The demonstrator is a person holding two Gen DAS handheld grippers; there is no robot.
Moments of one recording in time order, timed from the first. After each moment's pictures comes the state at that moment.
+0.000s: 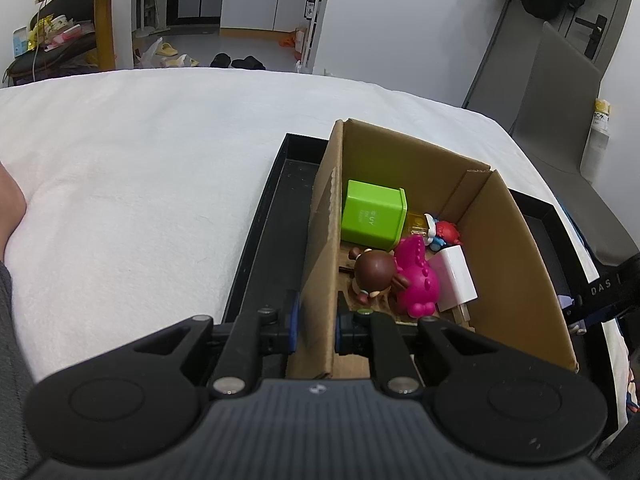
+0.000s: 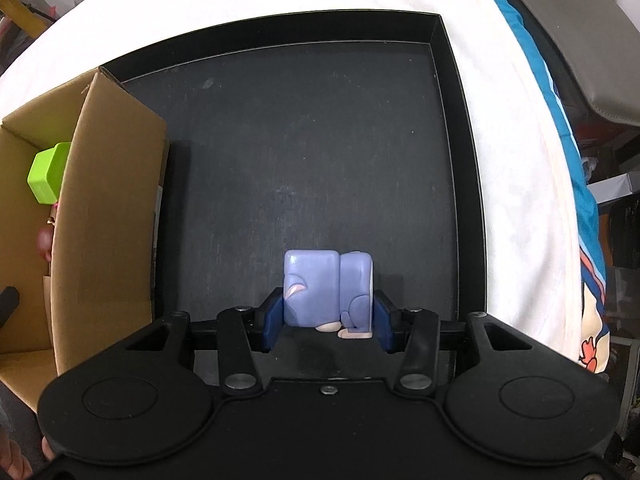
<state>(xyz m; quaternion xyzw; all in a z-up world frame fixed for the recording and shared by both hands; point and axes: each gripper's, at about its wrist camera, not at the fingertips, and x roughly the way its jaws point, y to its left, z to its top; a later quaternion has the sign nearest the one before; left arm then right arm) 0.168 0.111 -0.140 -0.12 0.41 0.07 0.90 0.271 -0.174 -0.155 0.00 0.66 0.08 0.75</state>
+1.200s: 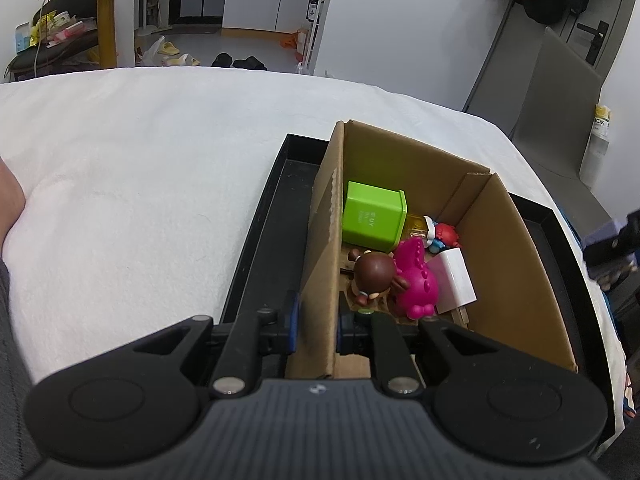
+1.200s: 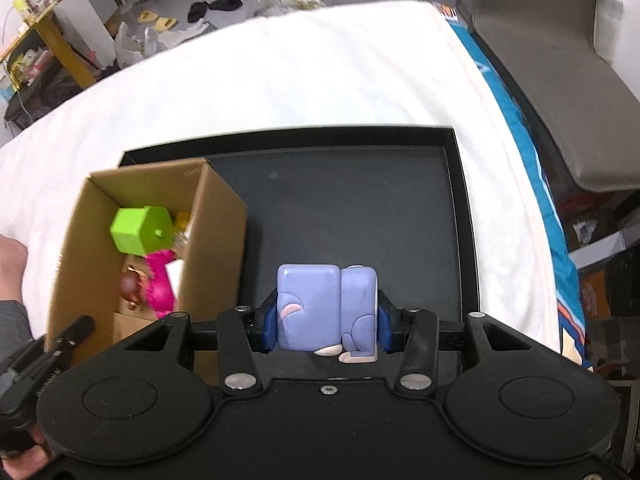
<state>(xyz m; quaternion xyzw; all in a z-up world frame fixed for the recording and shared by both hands) 0.164 0.115 -0.139 -0.13 0.40 0.07 0.90 0.250 -0.162 -0.075 0.01 0.57 0.12 0.82</state>
